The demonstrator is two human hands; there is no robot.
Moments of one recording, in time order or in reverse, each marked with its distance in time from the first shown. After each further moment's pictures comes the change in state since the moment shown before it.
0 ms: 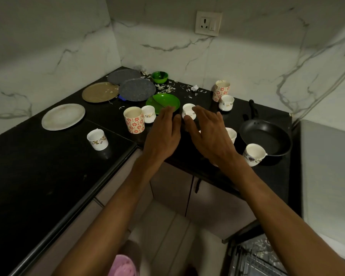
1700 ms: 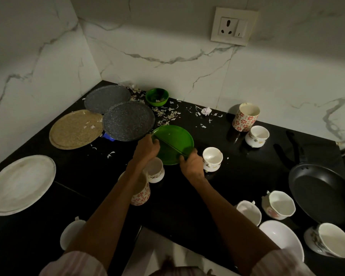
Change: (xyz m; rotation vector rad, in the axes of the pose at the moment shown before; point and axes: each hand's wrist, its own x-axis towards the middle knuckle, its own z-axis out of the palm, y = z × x) left_hand 0.315 -0.260 0.057 0.092 -0.307 -0.520; right_hand 0.243 0.096 0.261 0.122 -0.294 0.802
